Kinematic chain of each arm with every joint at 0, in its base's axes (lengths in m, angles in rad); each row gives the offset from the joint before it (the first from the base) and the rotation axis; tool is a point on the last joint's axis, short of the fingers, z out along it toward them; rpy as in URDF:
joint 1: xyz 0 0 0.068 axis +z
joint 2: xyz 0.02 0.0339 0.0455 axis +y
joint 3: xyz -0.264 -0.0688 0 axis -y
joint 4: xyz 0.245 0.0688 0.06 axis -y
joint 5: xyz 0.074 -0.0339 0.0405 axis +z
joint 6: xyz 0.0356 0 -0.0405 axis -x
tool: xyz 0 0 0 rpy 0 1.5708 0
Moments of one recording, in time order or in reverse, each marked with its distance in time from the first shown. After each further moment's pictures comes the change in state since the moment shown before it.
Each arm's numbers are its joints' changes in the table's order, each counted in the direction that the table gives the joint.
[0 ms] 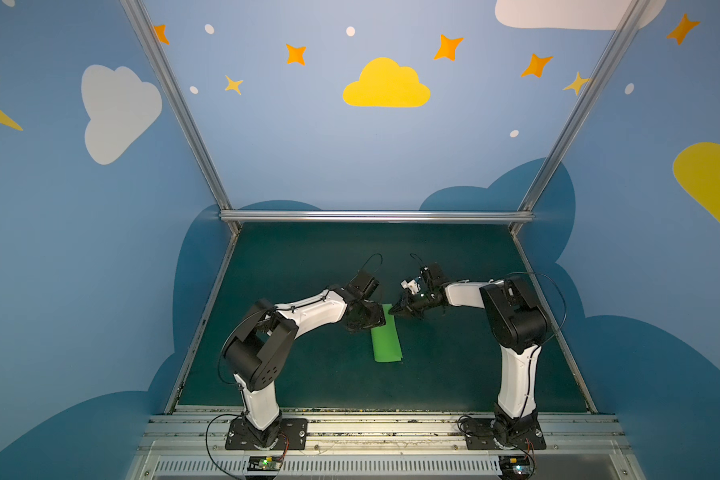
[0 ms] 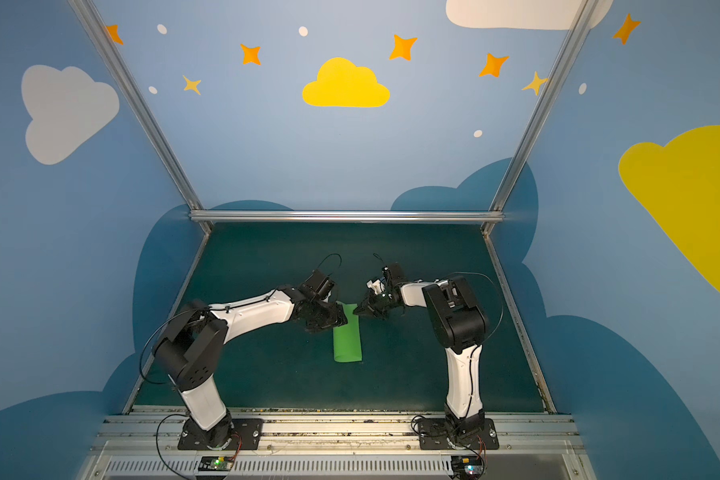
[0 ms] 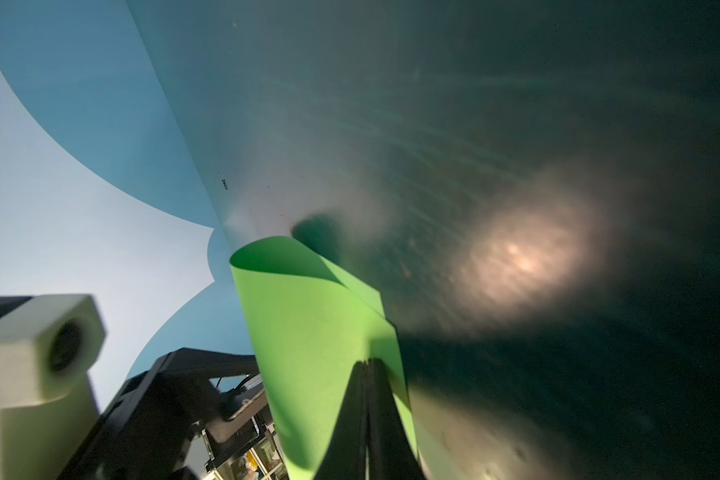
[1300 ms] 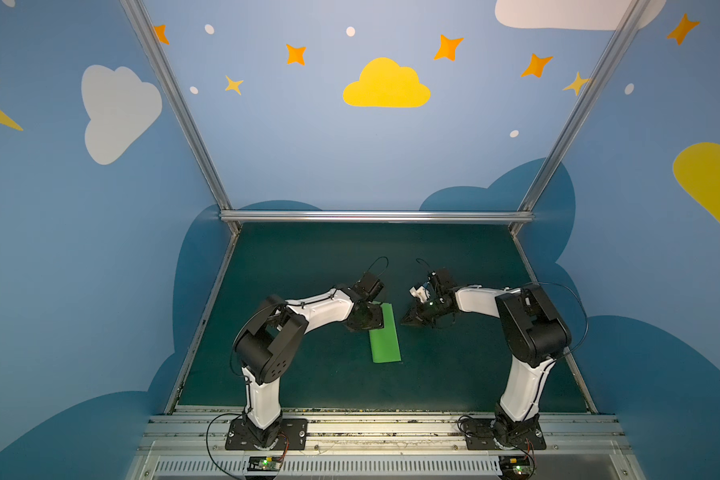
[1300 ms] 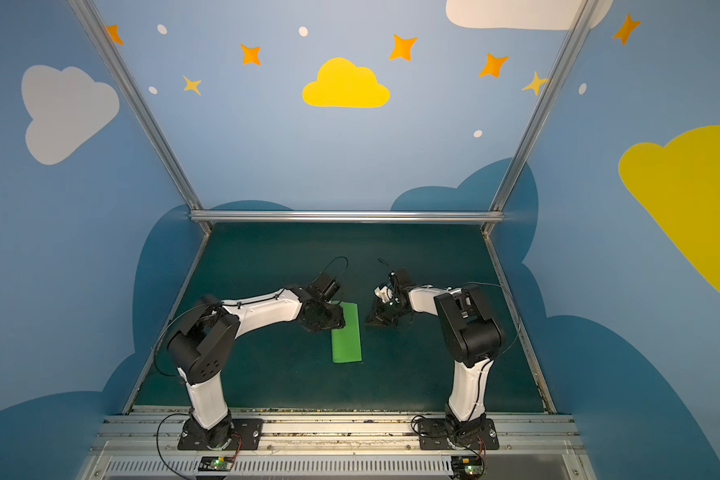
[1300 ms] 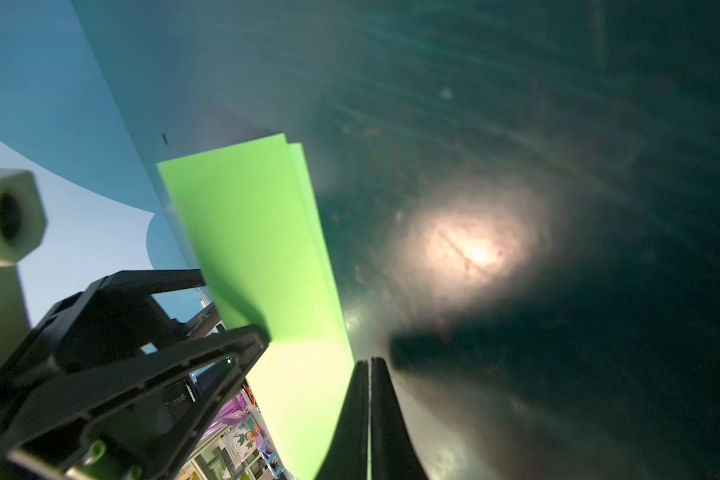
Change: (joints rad) left arm -0.021 0.058 0.046 -0.042 0.097 -0.082; right arm -0.010 -0.144 -0.119 -0.148 -0.102 0.160
